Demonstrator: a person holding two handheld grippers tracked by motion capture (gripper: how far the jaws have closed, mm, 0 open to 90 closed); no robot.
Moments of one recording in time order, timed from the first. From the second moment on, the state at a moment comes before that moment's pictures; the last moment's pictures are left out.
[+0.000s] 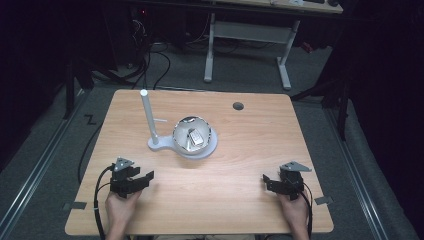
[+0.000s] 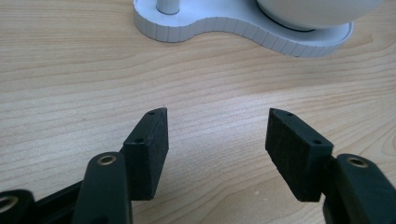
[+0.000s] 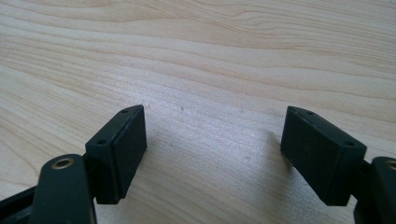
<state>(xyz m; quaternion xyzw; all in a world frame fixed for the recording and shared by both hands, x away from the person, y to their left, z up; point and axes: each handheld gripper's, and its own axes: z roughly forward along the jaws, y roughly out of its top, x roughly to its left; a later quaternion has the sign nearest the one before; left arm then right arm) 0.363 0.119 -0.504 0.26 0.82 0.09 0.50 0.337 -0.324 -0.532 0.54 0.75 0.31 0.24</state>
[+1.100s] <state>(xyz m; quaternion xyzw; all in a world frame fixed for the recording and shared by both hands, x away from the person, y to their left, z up) 0.368 0.095 -0.525 0.28 0.81 0.12 0.49 0.337 -0.324 -0.532 0.54 0.75 0.31 0.24</state>
